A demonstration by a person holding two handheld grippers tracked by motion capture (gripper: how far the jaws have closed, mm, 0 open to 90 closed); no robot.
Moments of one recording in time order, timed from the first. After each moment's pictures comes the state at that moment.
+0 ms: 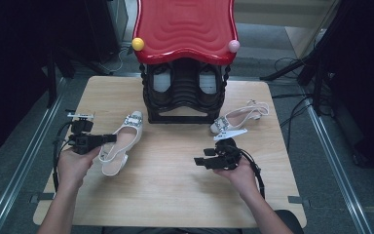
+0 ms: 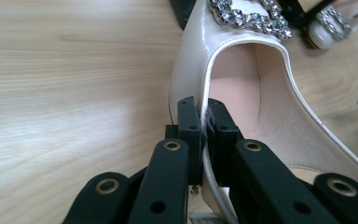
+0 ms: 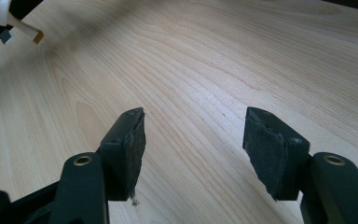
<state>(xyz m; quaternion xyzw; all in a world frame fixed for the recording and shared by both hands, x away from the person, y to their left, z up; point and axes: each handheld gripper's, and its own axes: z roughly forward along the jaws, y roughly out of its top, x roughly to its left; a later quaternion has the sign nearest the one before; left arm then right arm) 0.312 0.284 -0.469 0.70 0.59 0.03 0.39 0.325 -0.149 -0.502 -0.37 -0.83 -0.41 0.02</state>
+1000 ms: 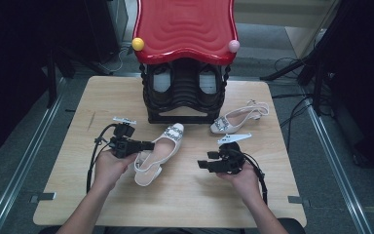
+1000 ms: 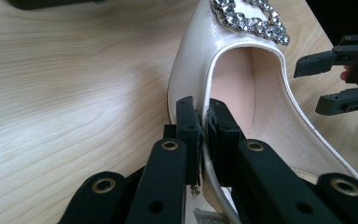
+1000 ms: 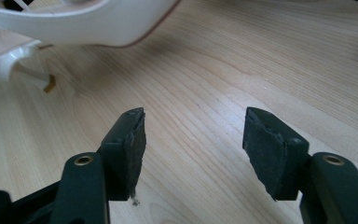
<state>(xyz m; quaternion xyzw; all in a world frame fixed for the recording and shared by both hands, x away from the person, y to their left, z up) 0.326 0.183 -0.483 0.76 0.51 -0.05 0.40 0.312 -0.159 -0.503 -0.38 -0.83 -0.41 0.01</state>
